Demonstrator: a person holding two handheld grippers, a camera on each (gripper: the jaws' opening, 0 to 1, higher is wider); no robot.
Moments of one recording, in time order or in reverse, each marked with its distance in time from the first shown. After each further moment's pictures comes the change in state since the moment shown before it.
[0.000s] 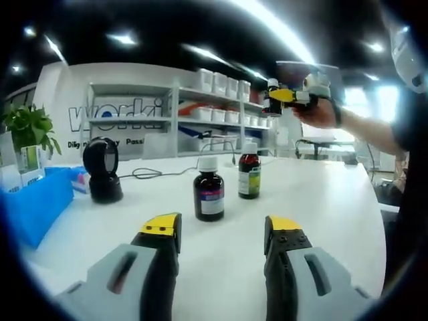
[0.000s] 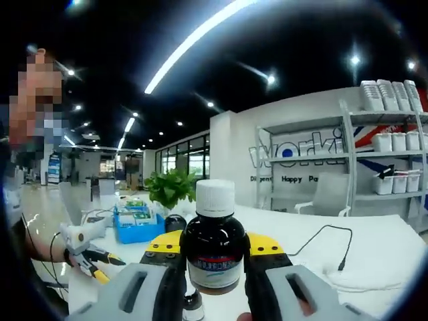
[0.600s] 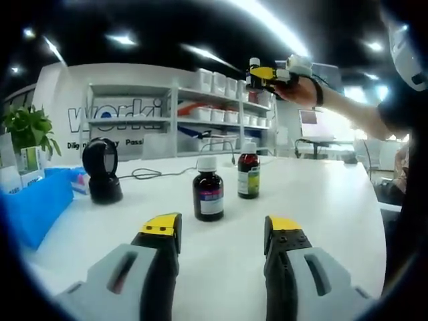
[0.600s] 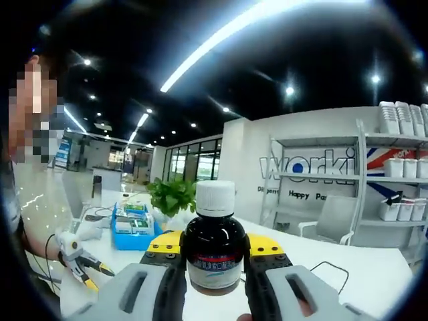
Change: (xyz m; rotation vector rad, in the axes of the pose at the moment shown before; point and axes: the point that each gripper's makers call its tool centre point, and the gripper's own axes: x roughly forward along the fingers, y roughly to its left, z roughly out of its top) left arm 0.000 -0.002 0.001 0.004 -0.001 -0.003; right arm 0.040 -0.015 0.063 -0.092 -0.018 0.056
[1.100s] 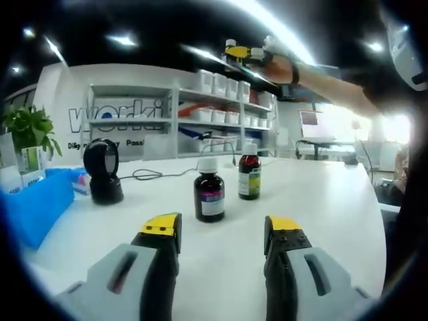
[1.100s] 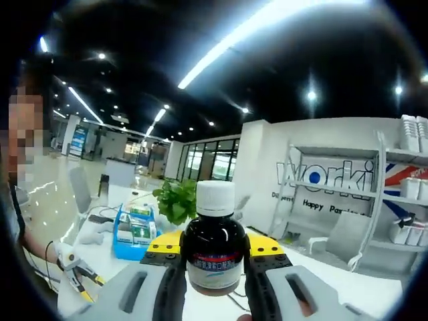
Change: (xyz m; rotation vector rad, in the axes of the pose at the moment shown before) left arm 0.000 0.002 0.001 -0.002 -0.006 0.005; right arm 0.080 0.011 0.066 -0.085 0.017 0.123
